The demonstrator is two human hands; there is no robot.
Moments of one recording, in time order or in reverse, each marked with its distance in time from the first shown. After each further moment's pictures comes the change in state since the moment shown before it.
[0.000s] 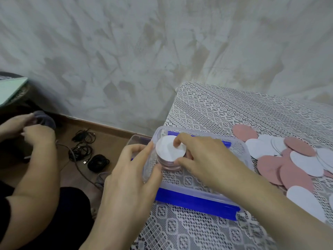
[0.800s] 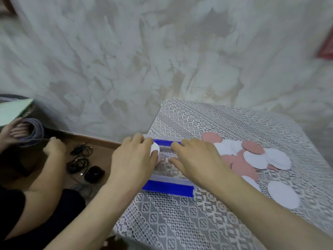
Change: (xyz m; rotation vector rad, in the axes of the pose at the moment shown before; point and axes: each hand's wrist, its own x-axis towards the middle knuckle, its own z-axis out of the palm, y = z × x) left_hand 0.028 0.046 0.014 0.597 0.086 0.281; right_hand -0.053 0.012 -0.034 -0.396 0.179 -0.108
